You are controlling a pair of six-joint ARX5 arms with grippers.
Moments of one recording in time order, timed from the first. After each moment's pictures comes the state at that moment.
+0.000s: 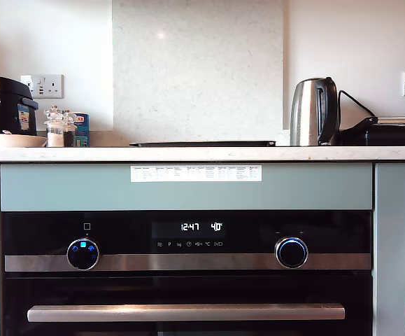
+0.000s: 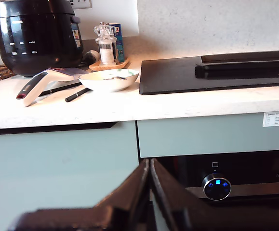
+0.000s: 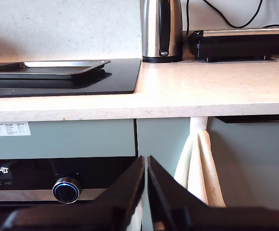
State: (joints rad) left arm 0.00 0.00 0.02 -0.01 0.00 -0.01; right arm 0.01 0.01 0.02 -0.01 0.00 0.00
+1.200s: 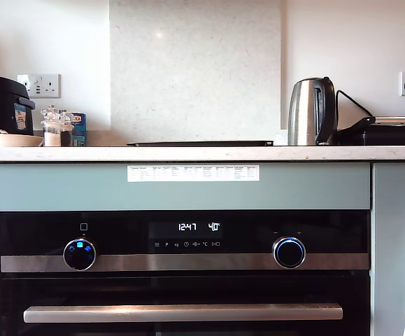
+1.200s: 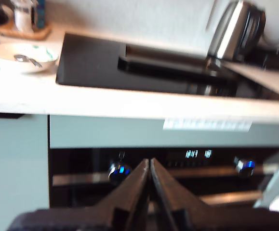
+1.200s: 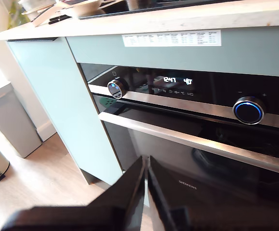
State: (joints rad) left arm -0.04 0.21 0.37 -0.36 0.26 -0.18; right arm 0.44 0.01 0.04 -0.25 -0.26 0.13
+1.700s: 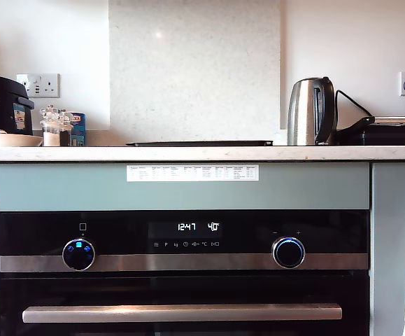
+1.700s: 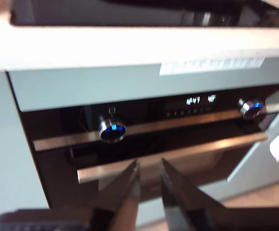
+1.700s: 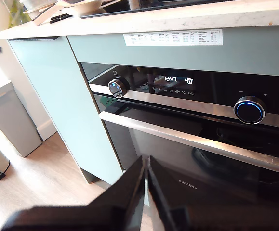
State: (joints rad) left arm -0.11 0.70 0.38 -0.15 0.28 -0.10; right arm 0.45 0.01 0.04 -0.26 -0.25 0.13
